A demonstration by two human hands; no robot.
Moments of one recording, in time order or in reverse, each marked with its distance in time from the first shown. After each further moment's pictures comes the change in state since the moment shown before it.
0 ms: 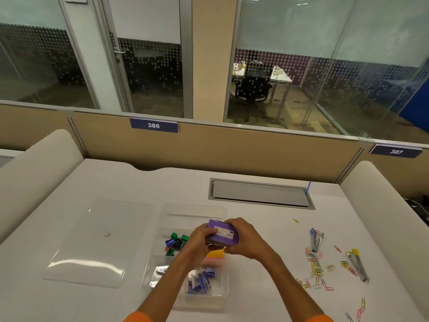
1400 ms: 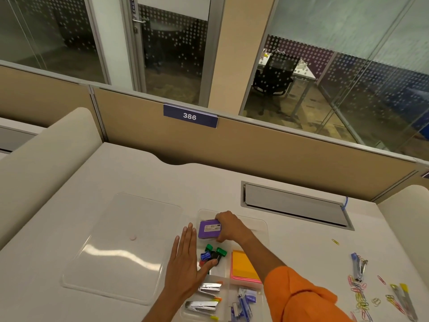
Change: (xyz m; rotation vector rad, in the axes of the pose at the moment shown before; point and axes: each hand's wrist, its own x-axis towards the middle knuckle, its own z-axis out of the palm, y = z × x) left_hand 0.015 -0.011 -0.175 1.346 0.335 0.457; right_hand 0.190 -0.094 0.098 -0.384 -0.290 0.114
